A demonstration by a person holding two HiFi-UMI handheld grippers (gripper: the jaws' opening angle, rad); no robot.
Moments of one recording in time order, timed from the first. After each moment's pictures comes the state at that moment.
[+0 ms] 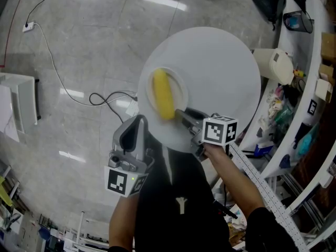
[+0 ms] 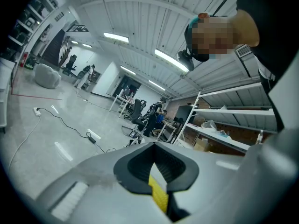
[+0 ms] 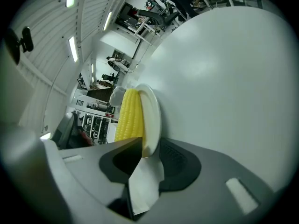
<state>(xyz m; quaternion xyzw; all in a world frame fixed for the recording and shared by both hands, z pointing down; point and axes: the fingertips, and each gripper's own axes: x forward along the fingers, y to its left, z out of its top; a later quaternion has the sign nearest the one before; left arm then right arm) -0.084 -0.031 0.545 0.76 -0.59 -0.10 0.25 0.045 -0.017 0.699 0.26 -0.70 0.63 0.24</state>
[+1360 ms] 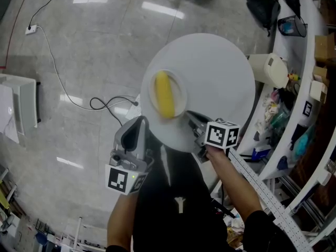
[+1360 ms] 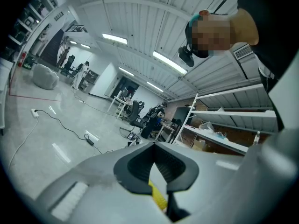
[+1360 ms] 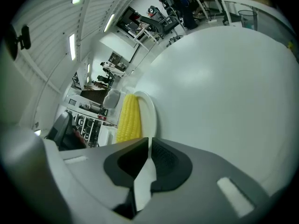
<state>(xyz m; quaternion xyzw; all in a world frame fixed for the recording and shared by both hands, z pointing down) -0.088 -0.022 0.531 0.77 -0.58 -0.10 0.24 0.073 -0.016 0.689 0.31 -0.70 0.59 0.24</state>
